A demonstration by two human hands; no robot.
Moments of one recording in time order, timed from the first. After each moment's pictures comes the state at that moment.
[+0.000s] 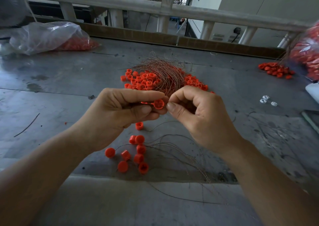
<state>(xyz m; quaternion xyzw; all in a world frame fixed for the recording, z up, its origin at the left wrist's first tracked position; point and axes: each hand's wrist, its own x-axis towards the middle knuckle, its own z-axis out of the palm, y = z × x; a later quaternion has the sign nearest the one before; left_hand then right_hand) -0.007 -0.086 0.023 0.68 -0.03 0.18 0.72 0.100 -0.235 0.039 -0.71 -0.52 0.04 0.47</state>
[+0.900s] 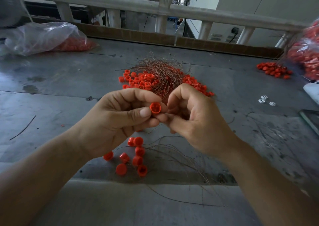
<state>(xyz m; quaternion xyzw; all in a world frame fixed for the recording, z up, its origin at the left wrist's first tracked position) -0.006 -0.092 0.024 0.56 -0.04 0.11 0.82 0.101 -0.235 0.033 -0.68 -0.52 0.11 0.50</state>
